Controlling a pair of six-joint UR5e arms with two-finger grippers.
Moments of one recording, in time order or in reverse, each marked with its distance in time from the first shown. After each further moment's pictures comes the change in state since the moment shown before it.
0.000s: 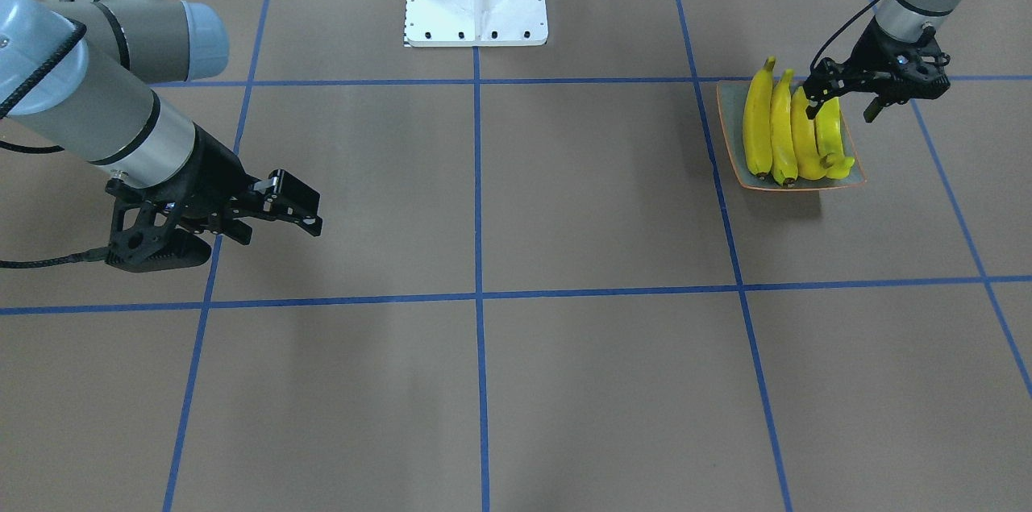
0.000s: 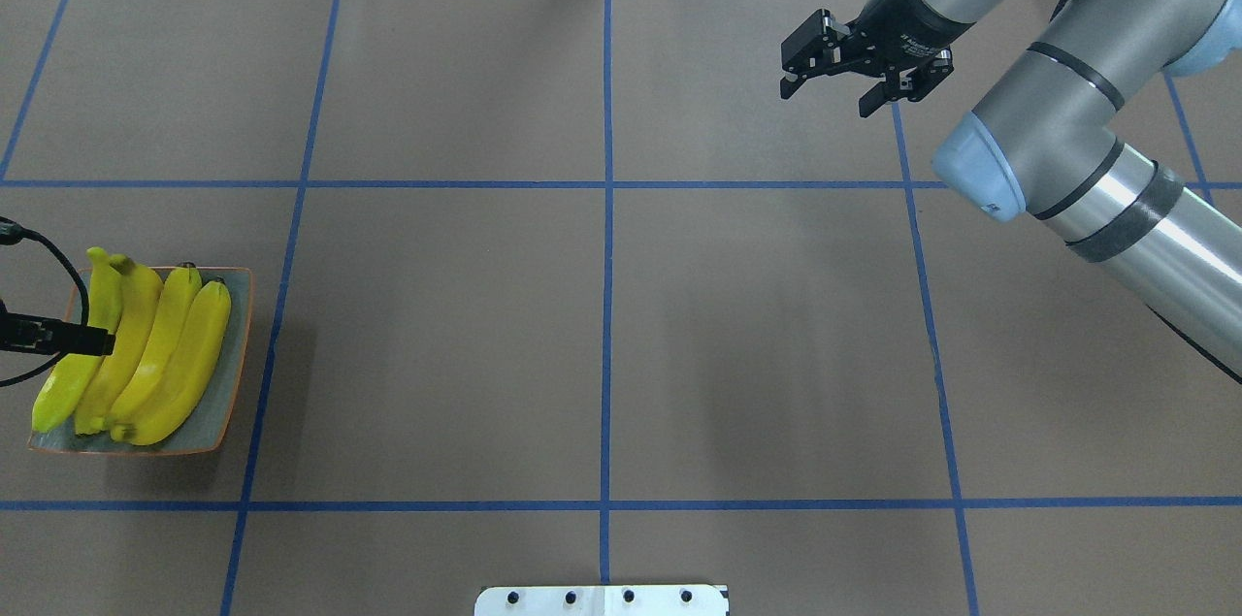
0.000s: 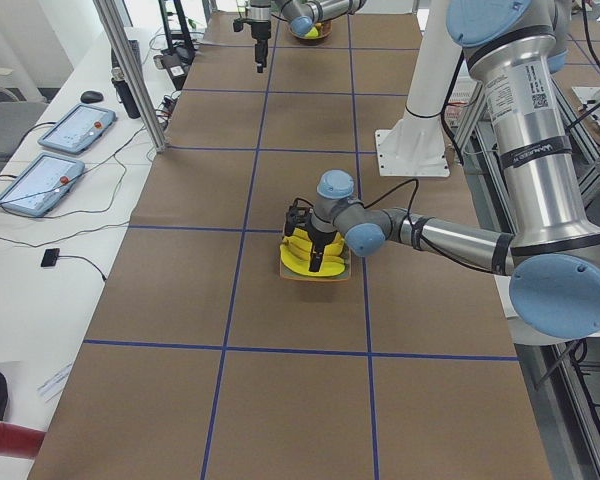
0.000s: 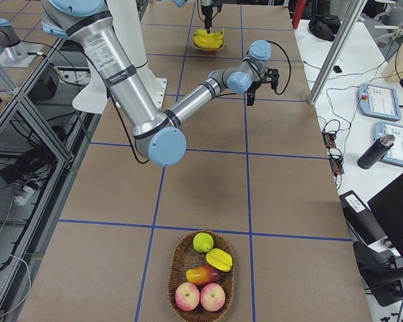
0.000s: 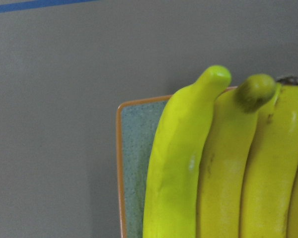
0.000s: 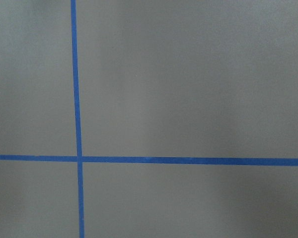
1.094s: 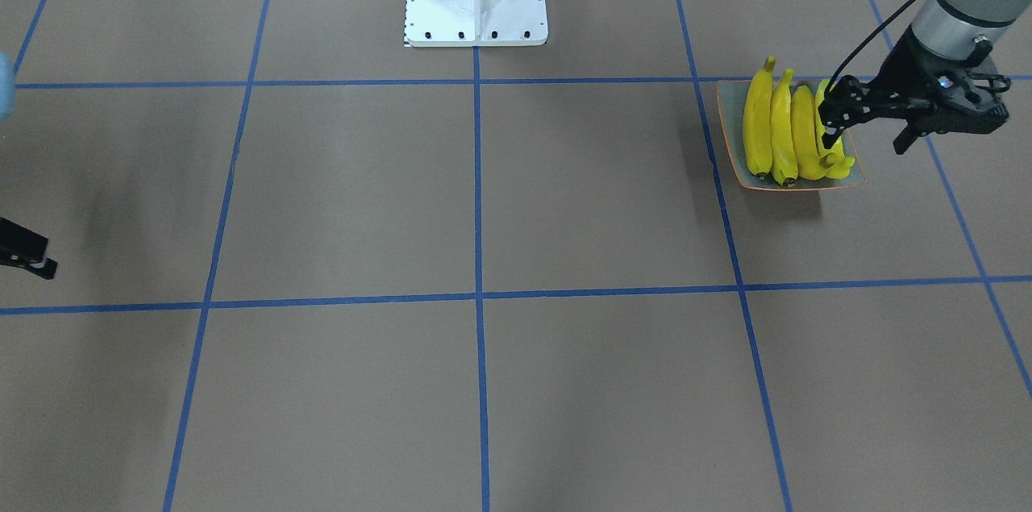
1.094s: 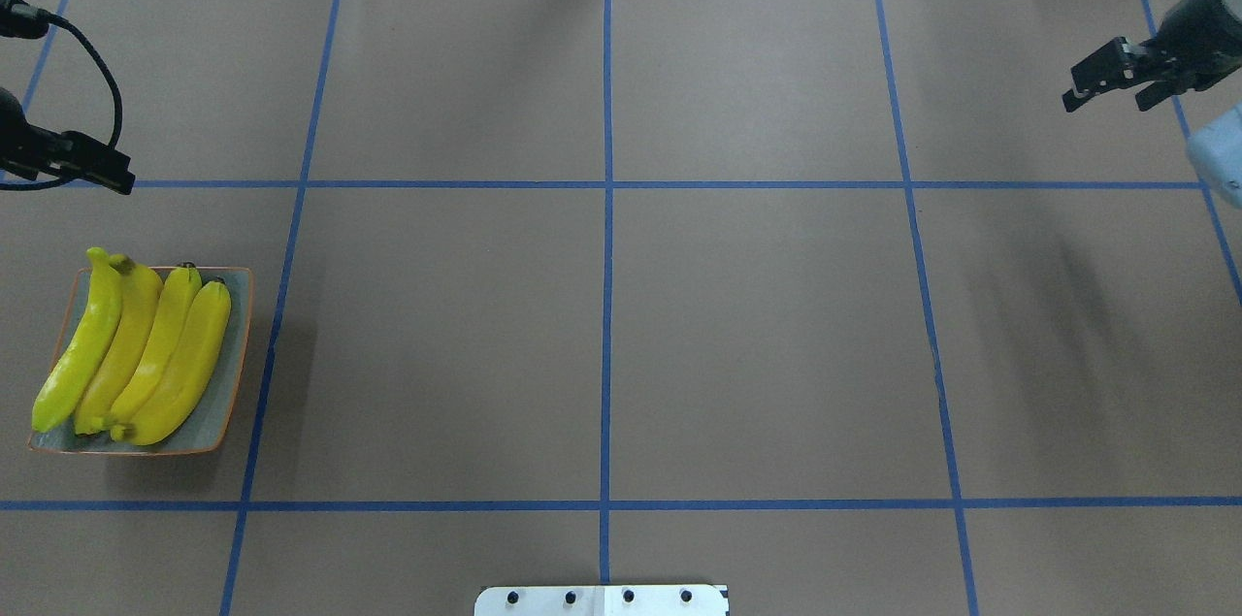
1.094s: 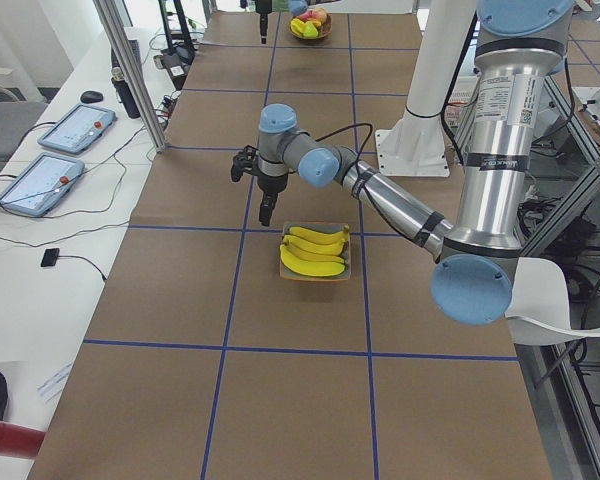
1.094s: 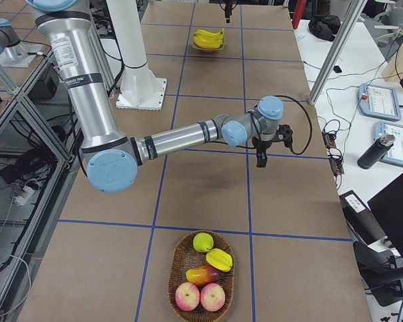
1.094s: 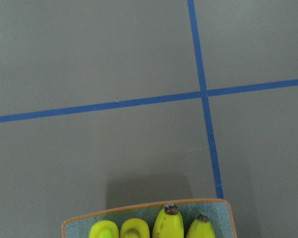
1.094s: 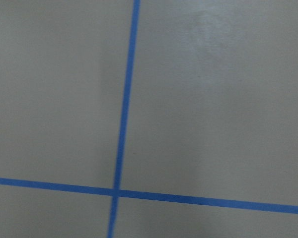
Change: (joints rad) left arm -0.281 -0.406 -0.017 0.591 -0.133 0.340; right arm 0.294 -0.318 -0.098 -0.013 0.001 -0.613
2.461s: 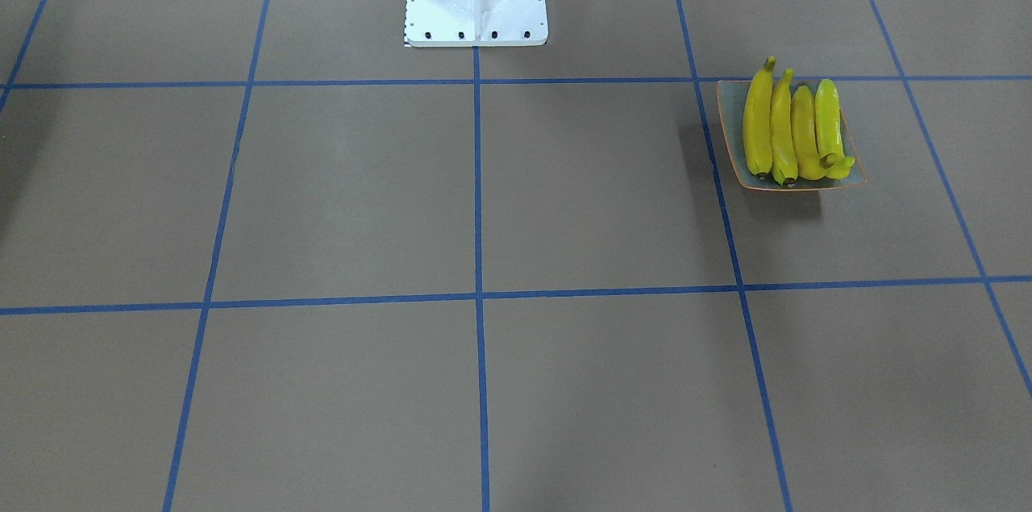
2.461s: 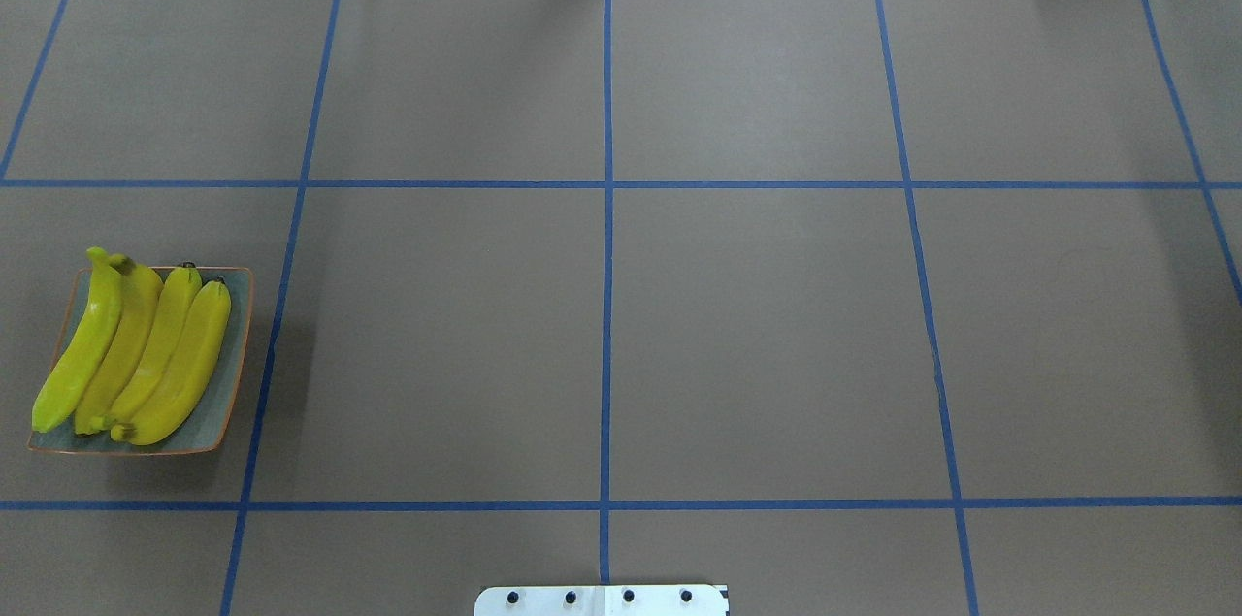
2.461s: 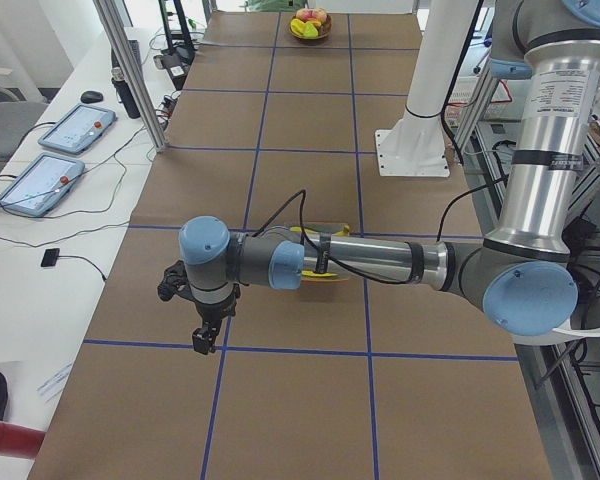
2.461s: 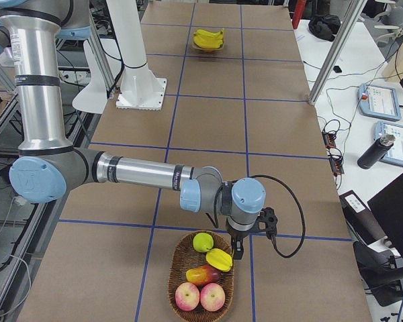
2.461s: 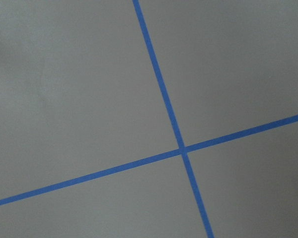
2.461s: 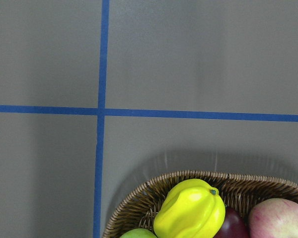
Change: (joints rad) left arm -0.497 0.003 0.495 -0.052 -0.129 0.809; right arm 0.359 -0.190 -0.099 -0.152 -0.044 -0.484
